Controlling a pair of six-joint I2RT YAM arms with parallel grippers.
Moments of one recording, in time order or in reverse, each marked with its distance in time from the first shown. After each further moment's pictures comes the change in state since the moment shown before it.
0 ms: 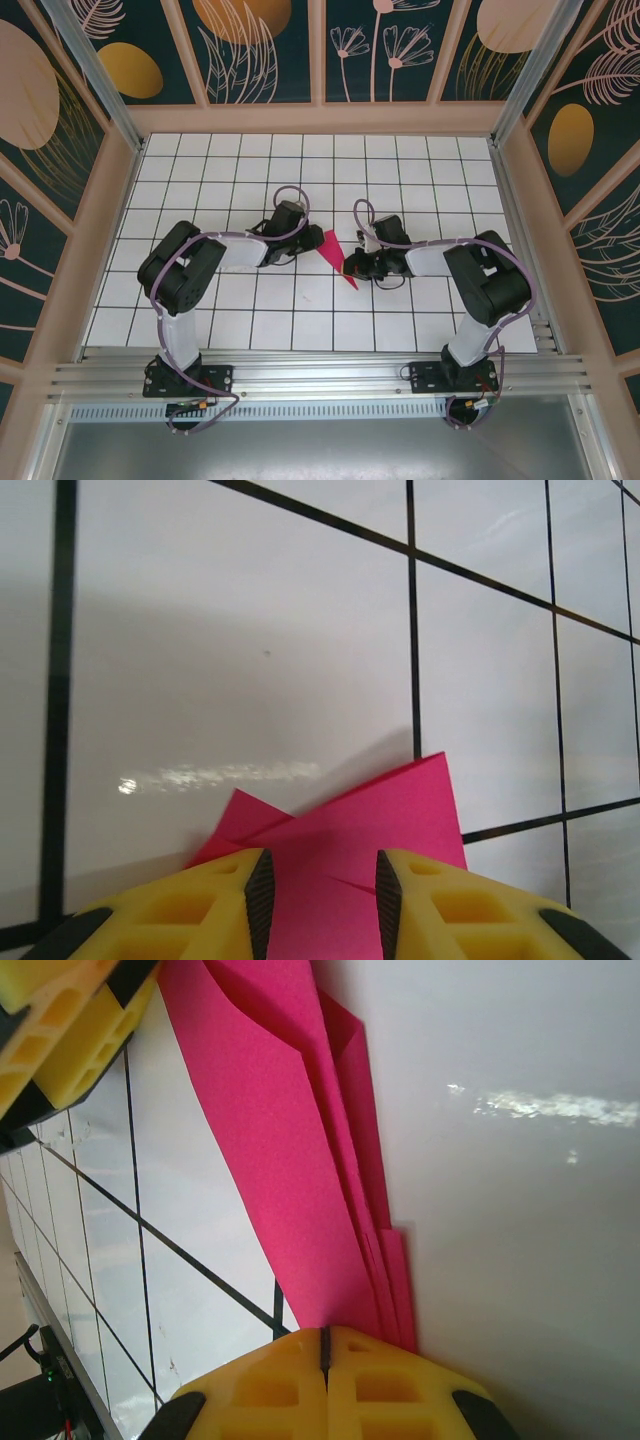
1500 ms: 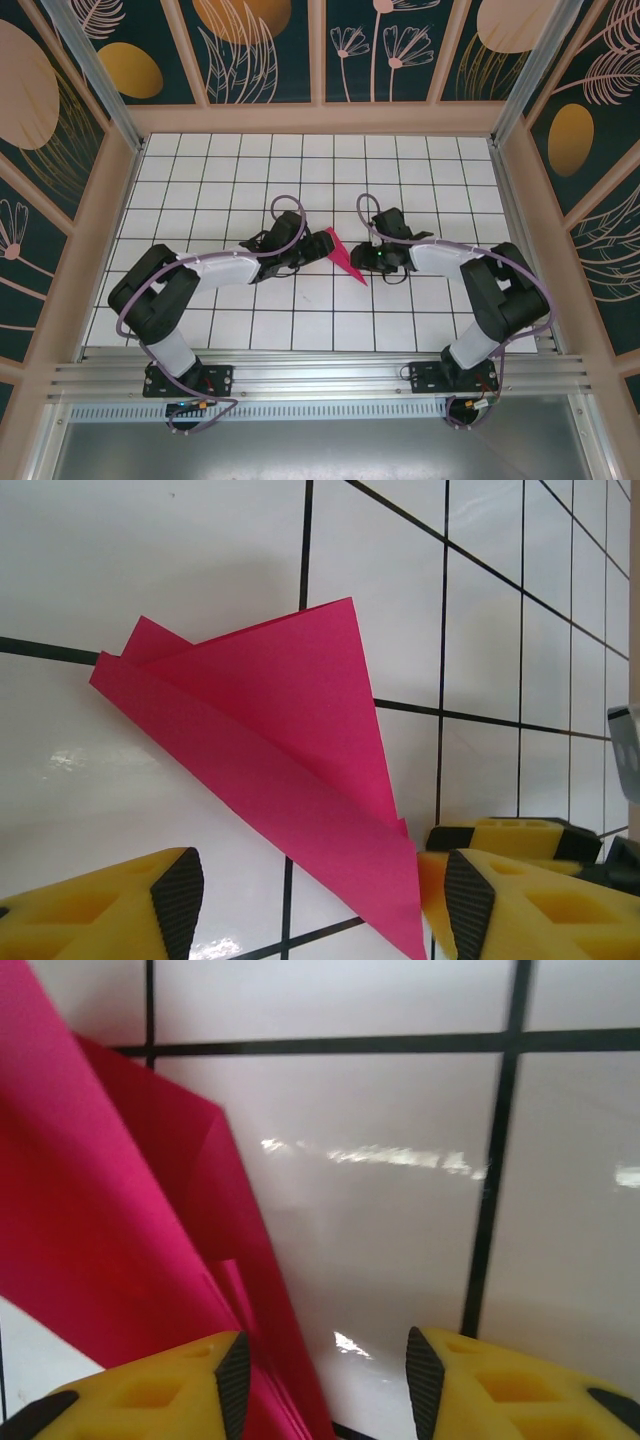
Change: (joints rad) left arm -0.126 -0.232 -0.113 -0.070 -0.034 -0.193; right arm 0.029 -0.128 0.090 -0.282 0.349 -0.094
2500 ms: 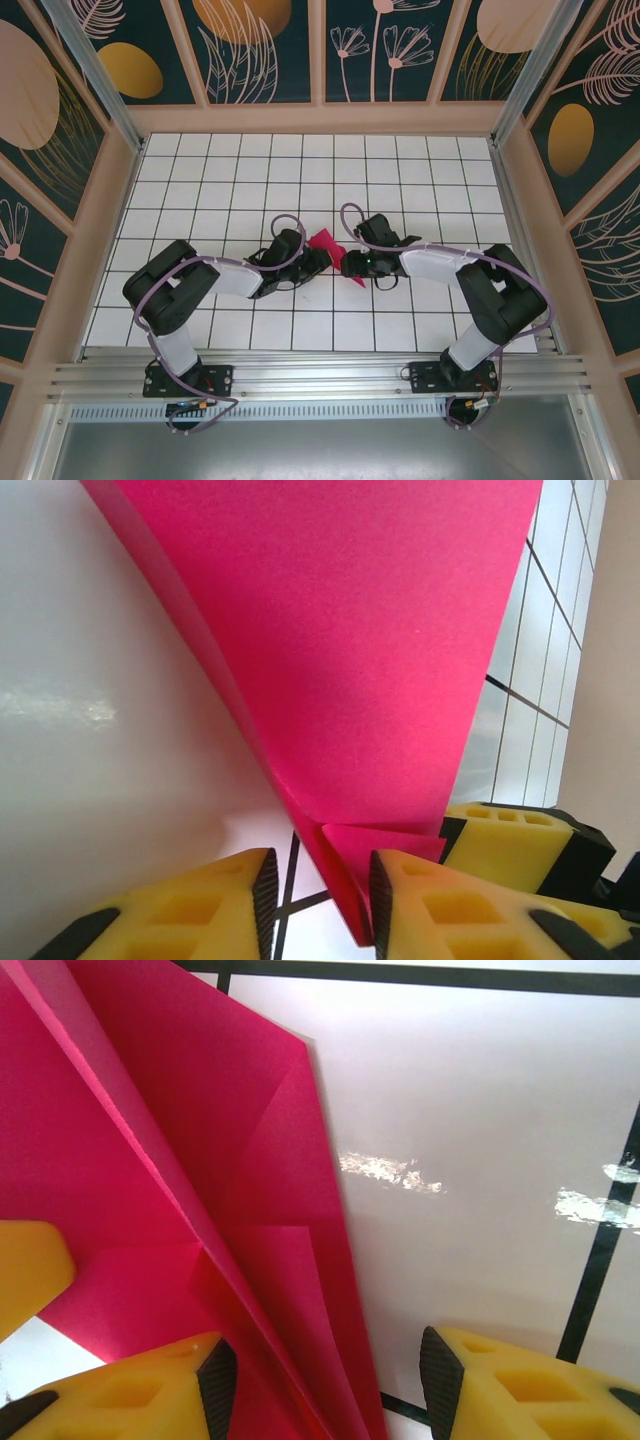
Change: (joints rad) left arm -0.024 0.088 -0.152 0.309 0.102 -0.206; right arm 0.109 -0.001 0.011 -0.020 0.087 -0.029
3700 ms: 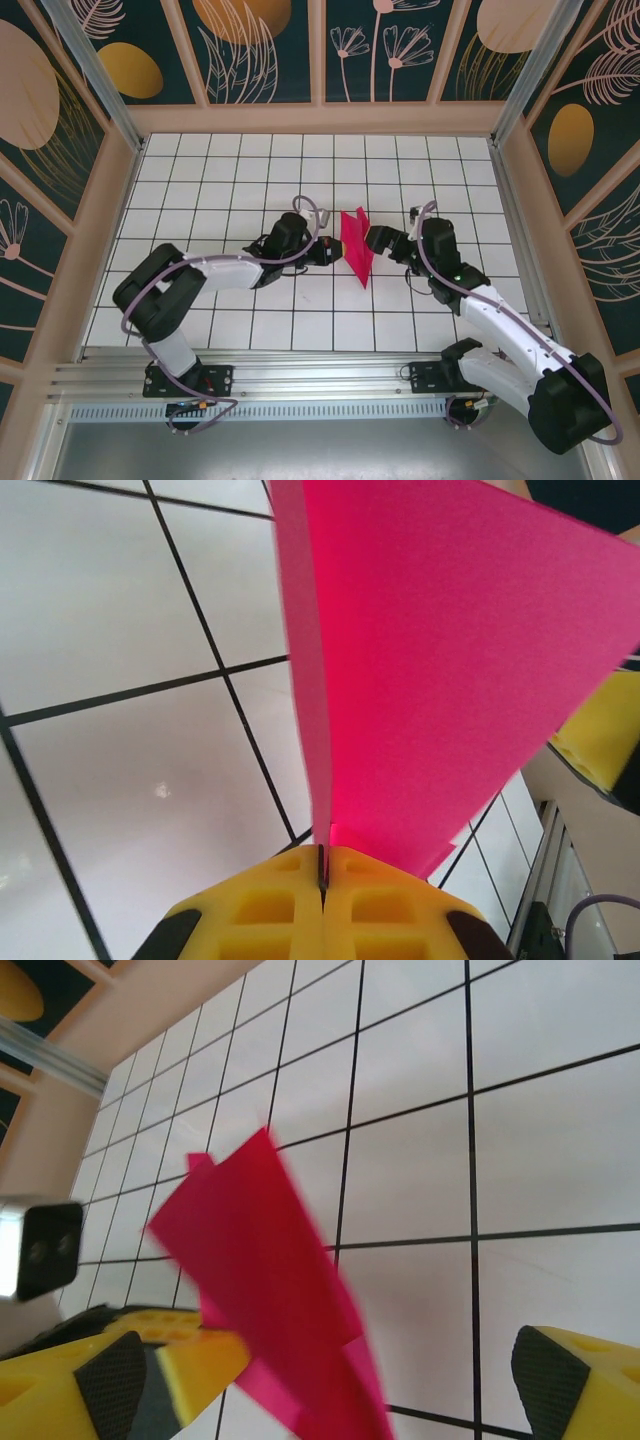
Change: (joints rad) left arm 0.000 -0.039 0.128 -0.018 0.179 0.456; right arm -0.171 -0.652 -0.236 0.141 0.021 0.184
